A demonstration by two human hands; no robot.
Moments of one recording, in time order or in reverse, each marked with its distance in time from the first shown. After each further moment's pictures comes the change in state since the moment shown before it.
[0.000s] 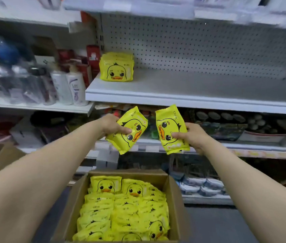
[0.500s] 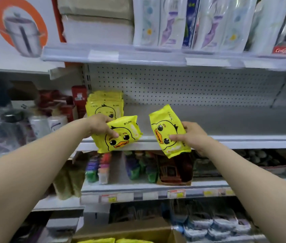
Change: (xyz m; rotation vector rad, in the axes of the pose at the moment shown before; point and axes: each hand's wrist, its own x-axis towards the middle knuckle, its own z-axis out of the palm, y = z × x) left_hand 0.104 0.090 -0.111 0.171 0.034 0.132; right_hand 0.096 -0.106 -0.042 -0.002 0.119 -0.181
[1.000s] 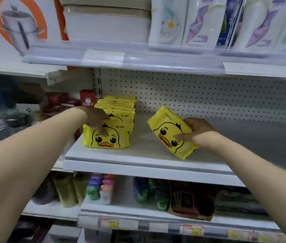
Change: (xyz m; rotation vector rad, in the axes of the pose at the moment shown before) left_hand 0.082 0.001 -0.068 0.589 0.028 -0.155; right_hand 0.127 -0.030 -0.001 -0.448 -0.079 -0.170
